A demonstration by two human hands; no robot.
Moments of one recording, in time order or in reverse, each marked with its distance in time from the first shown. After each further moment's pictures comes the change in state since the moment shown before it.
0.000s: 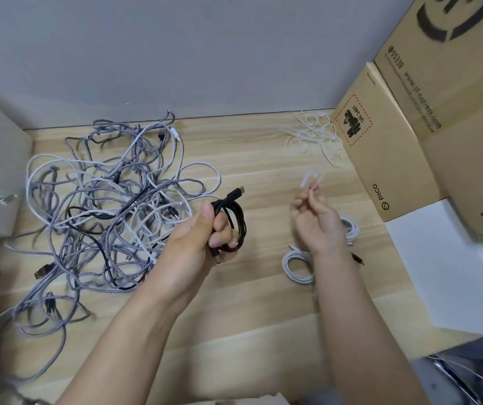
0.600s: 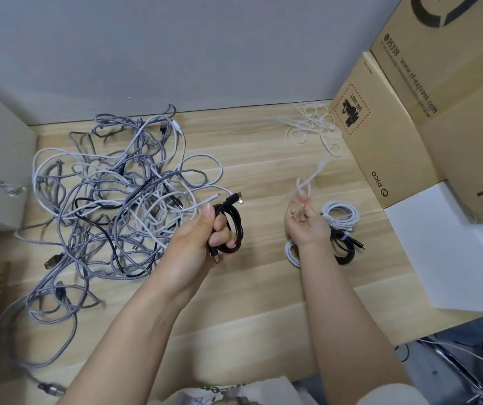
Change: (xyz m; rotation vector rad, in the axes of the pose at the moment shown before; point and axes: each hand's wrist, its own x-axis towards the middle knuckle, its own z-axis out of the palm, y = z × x) left_hand -0.014 -0.013 -0.010 0.026 0.040 -0.082; right_hand -0.011 0.023 -0.022 0.482 0.318 0.159
